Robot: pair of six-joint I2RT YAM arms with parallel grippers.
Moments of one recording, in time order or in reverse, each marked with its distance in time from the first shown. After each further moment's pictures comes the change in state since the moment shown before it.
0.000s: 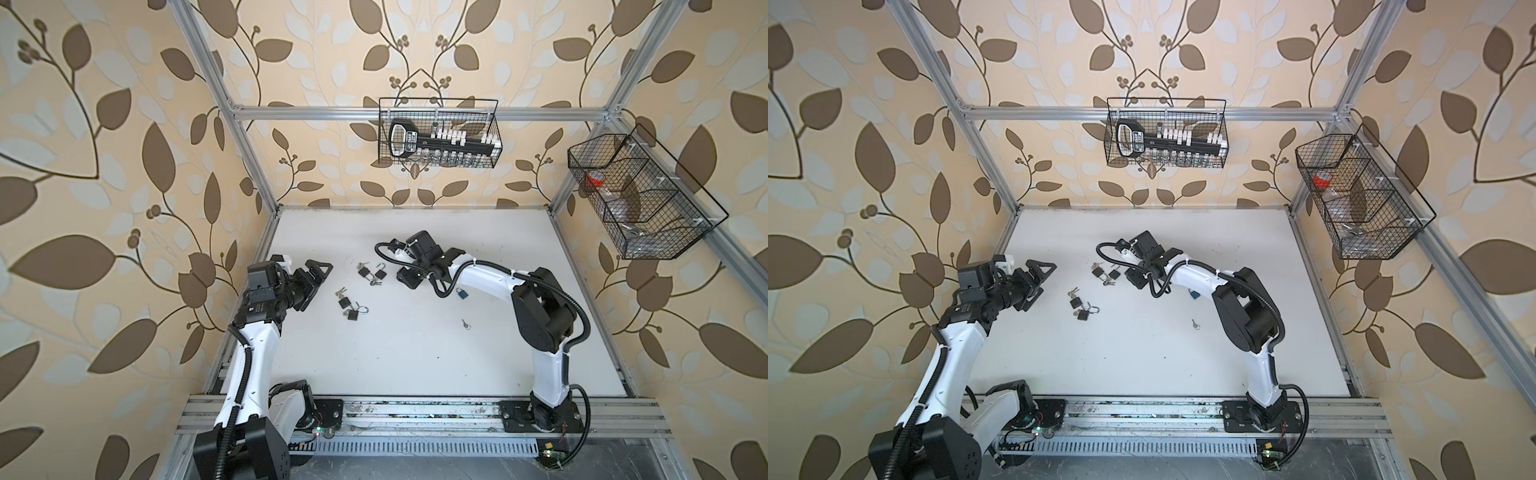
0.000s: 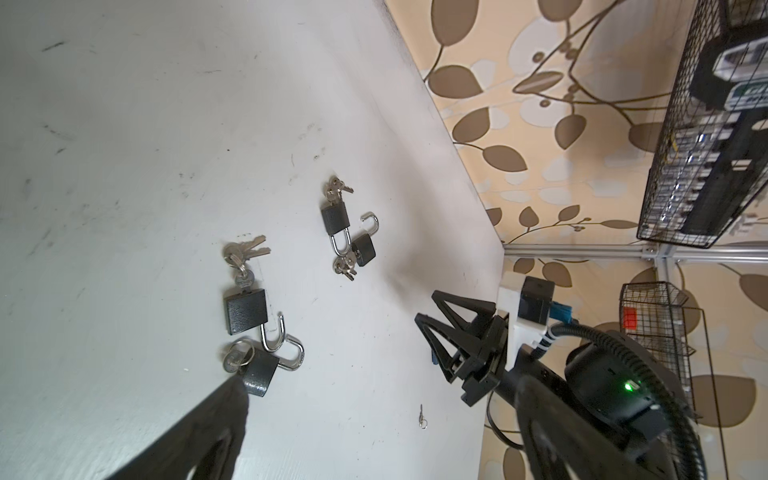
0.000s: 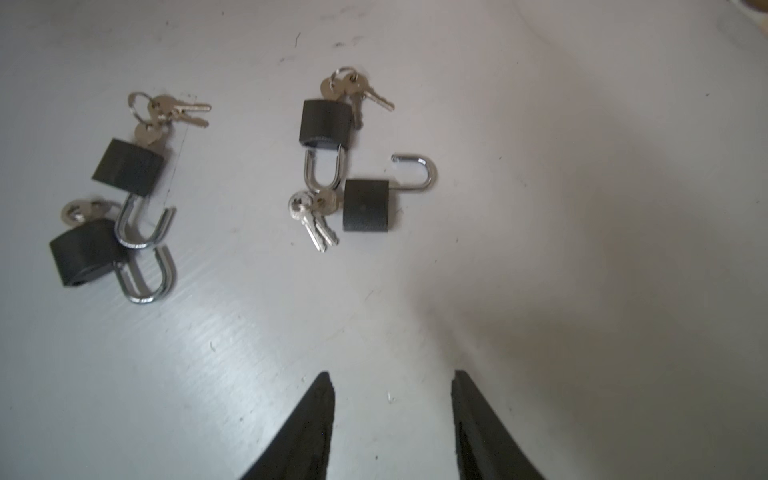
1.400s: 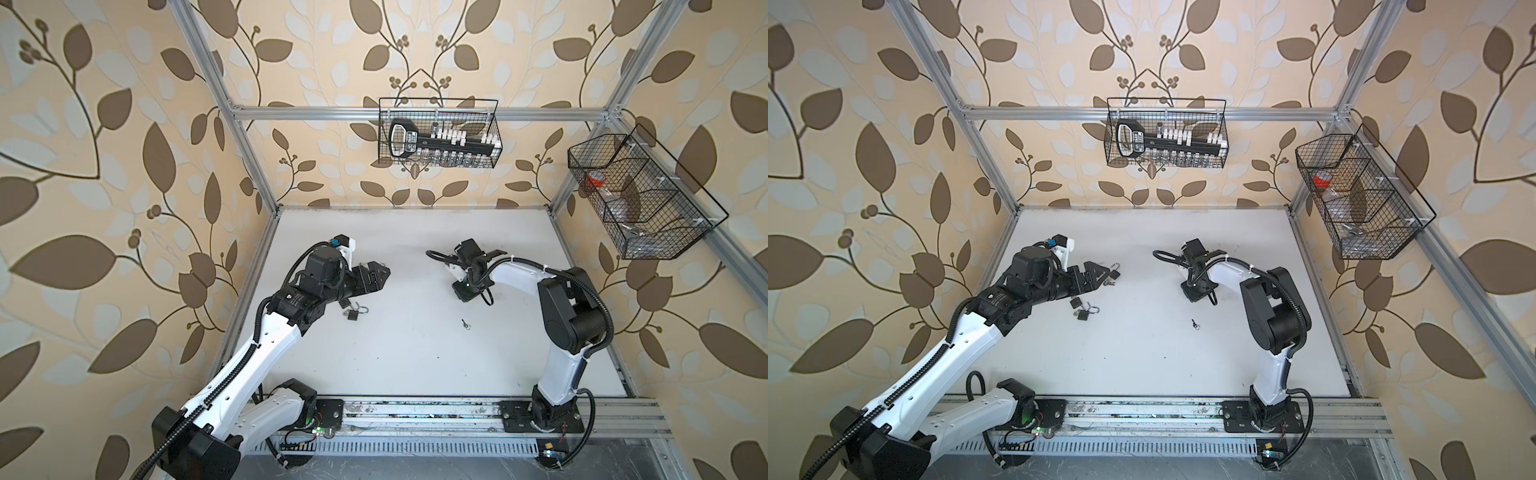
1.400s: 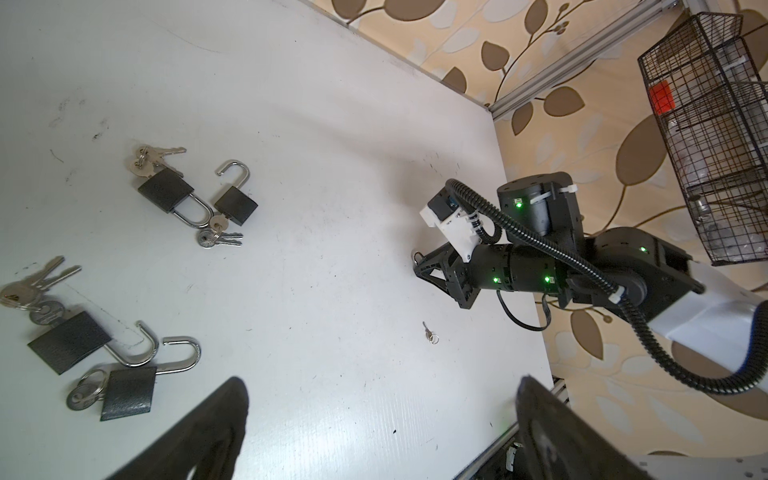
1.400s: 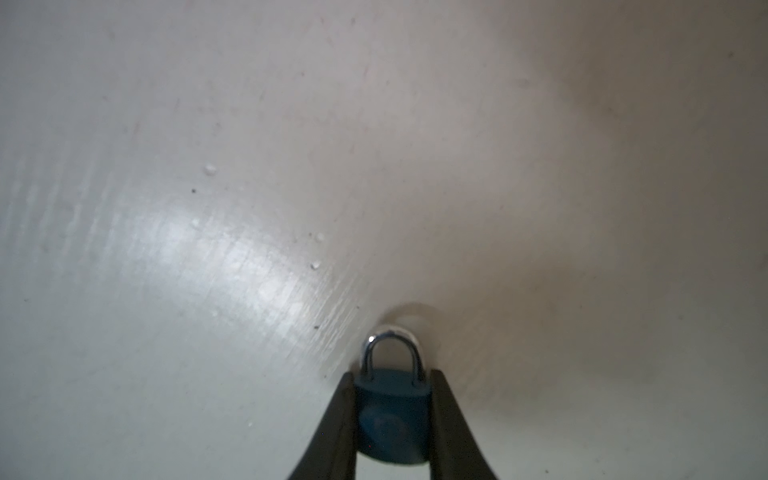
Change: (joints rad) left arm -0.711 0.048 0.225 -0.064 -0.390 0.099; right arm -0.289 -0.162 -0.338 -0.279 0.084 -0.026
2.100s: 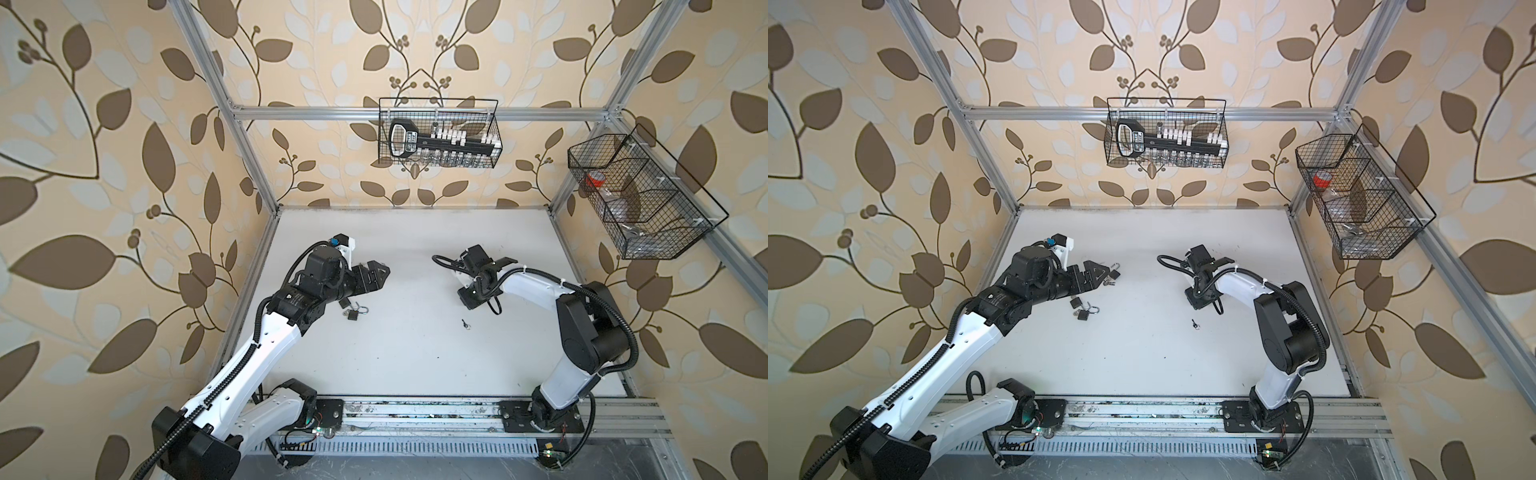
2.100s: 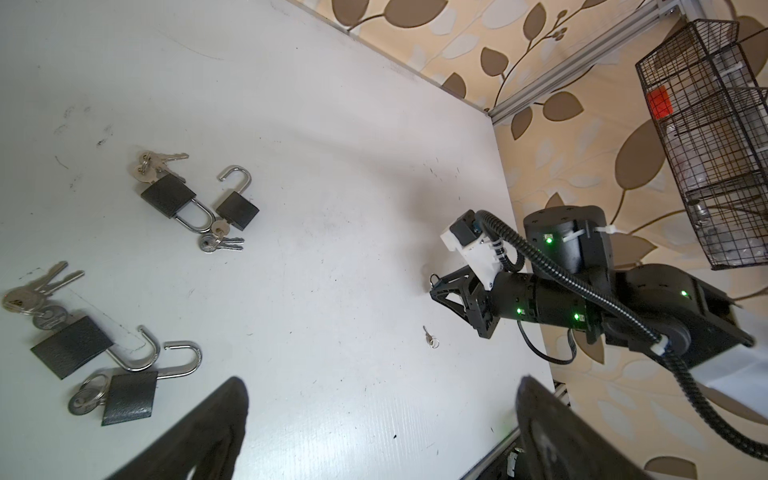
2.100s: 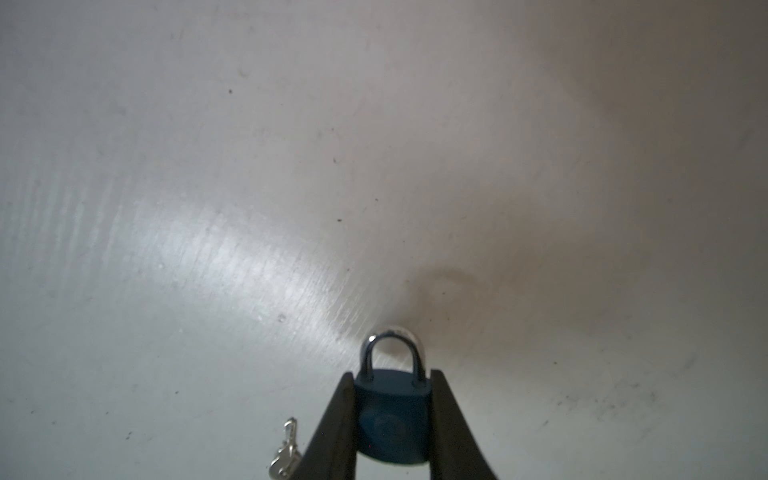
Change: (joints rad) left arm 0.000 0.000 0.000 0.008 -0.008 -0.001; right arm 0.006 -0.149 -0.115 -0.007 0.012 0.064
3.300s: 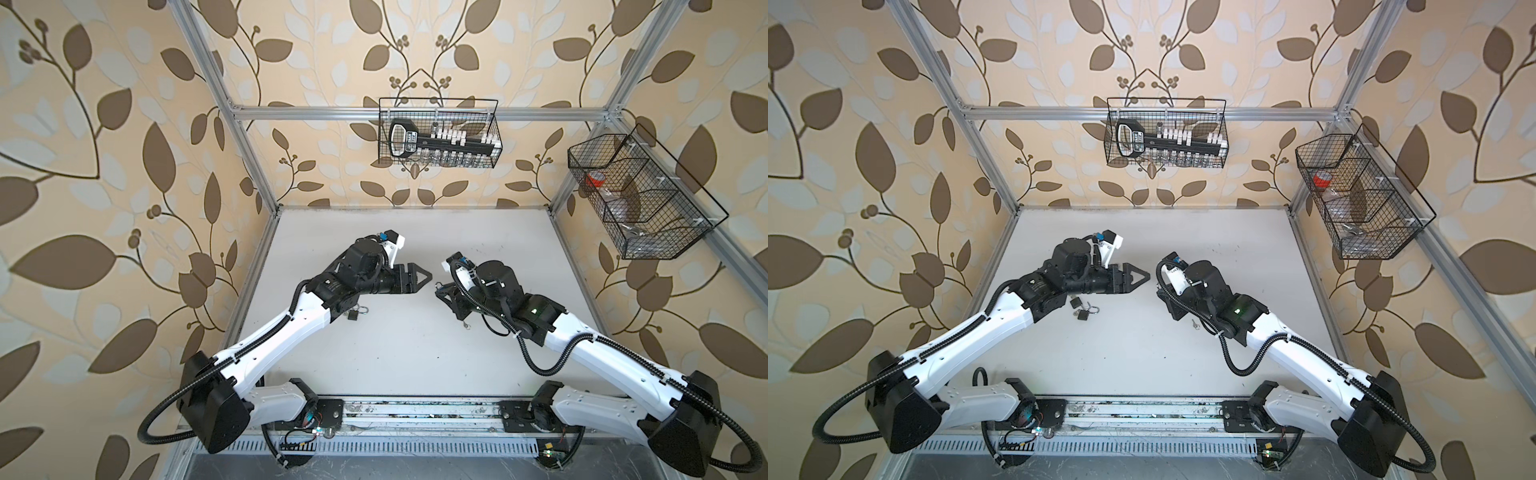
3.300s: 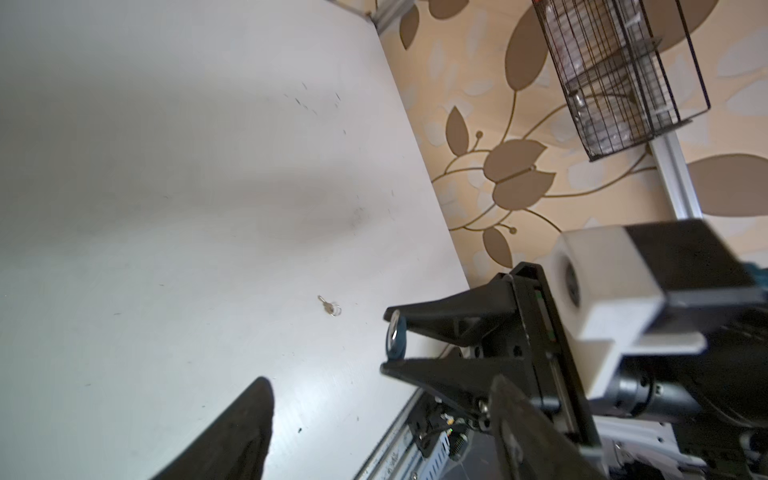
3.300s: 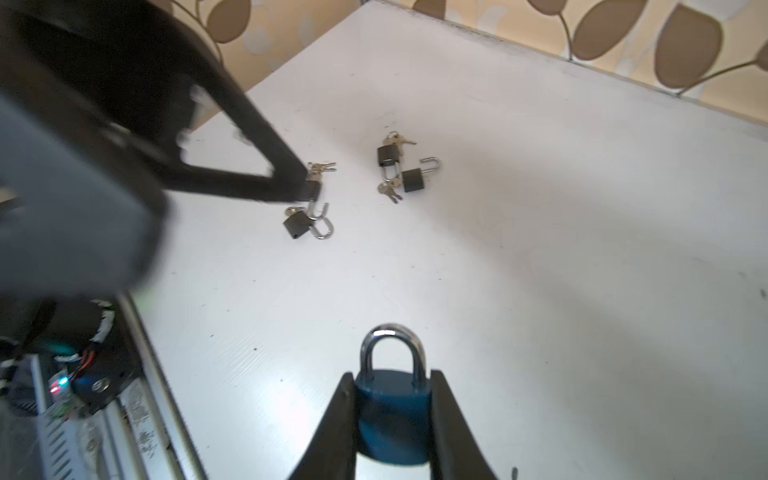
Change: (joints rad) left arm -0.196 0.185 0.109 0.161 0.116 -0.038; right arm 0.284 -0.608 -0.211 0.285 -0.102 0.212
